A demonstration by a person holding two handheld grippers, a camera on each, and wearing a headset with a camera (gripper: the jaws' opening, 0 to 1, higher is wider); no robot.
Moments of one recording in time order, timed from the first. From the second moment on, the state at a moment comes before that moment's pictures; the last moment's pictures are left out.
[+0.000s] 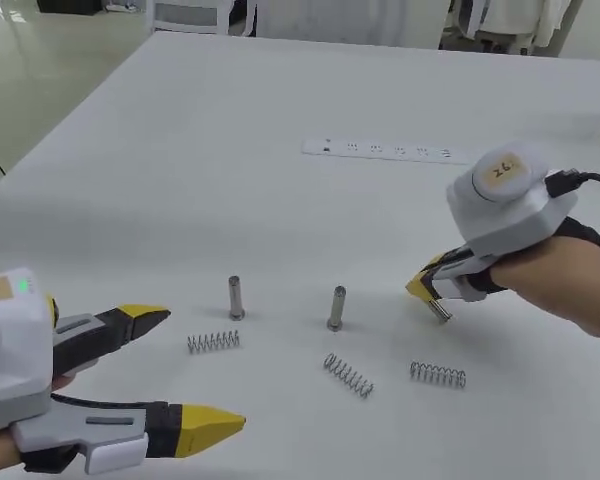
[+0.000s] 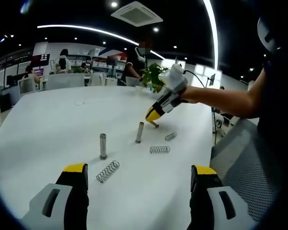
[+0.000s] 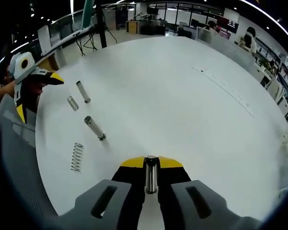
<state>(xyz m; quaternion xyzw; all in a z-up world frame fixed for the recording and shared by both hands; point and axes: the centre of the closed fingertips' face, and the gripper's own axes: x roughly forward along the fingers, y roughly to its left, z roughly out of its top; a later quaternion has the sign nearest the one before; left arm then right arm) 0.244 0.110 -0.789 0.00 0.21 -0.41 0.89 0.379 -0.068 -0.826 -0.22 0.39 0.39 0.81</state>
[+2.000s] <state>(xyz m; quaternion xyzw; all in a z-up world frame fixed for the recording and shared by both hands) 0.242 0.106 -0.782 0.00 0.20 -0.41 0.89 0.347 -0.099 -0.810 -0.21 0.38 0.39 0.81</state>
